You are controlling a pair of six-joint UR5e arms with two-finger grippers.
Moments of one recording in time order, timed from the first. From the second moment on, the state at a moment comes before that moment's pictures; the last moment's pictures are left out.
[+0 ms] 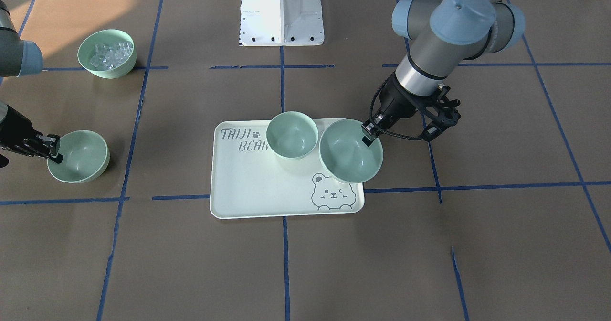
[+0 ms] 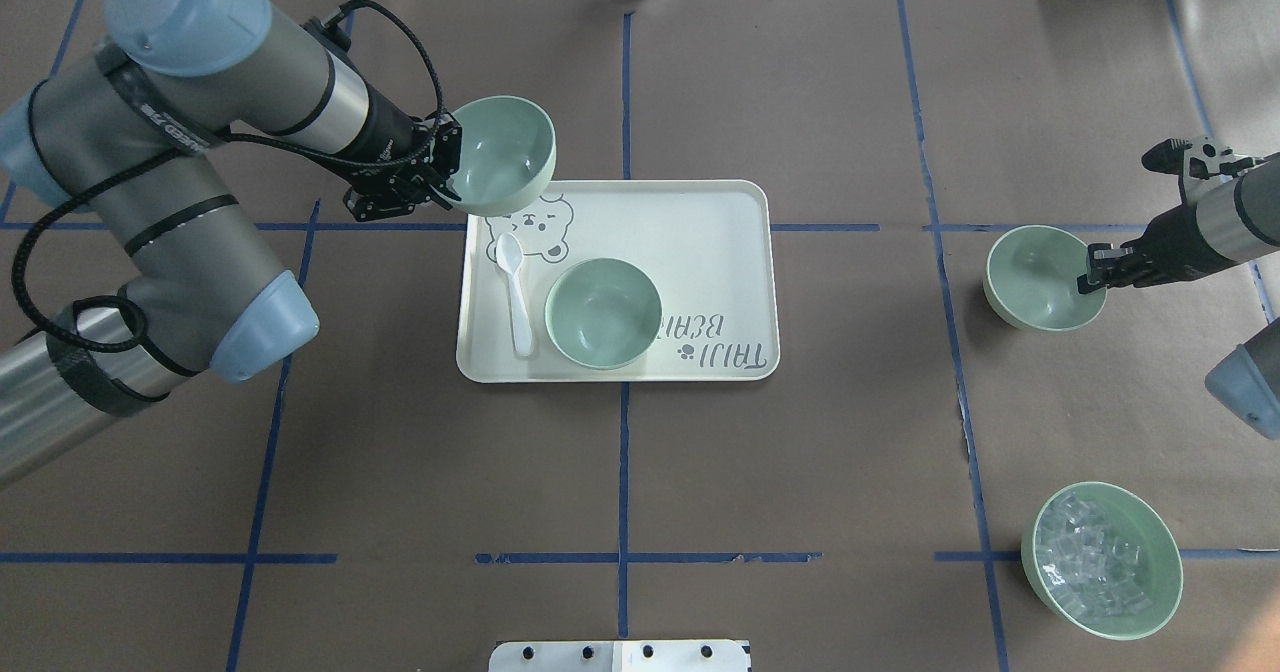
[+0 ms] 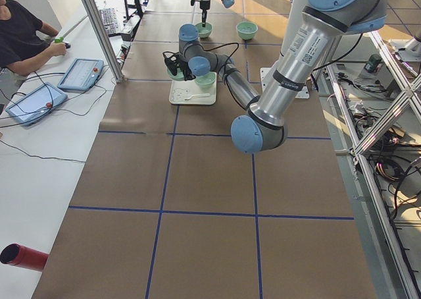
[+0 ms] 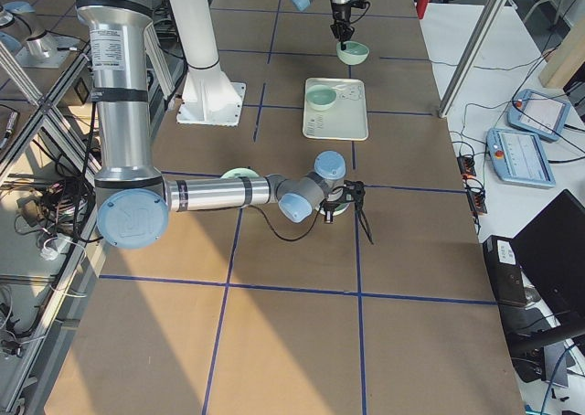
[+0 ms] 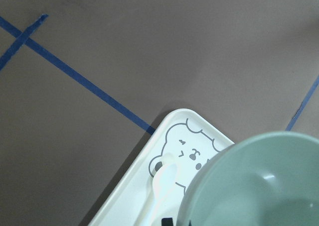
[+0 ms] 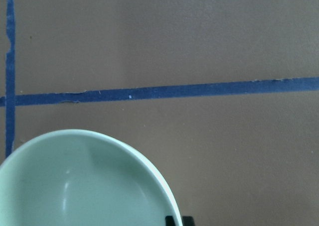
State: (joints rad) left arm -0.79 -2.15 -1.72 -1.83 -2.08 -1.79; right arm 1.02 -1.53 1.54 -0.90 2.25 0.89
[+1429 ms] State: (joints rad) left arm -0.53 -2.20 -1.69 -1.82 -1.87 -1.80; right arm 1.12 -1.39 1.54 -0.96 2.39 0.94
